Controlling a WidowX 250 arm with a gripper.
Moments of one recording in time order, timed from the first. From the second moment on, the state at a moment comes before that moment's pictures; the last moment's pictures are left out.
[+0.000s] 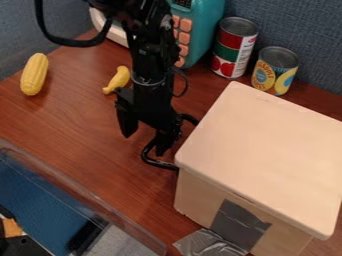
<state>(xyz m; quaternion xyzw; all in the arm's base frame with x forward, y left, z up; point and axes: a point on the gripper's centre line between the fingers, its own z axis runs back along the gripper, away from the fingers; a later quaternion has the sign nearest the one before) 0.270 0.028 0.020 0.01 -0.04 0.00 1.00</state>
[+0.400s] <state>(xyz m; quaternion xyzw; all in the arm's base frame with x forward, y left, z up) 0.269 0.033 0.014 0.02 -0.02 0.01 1.00</state>
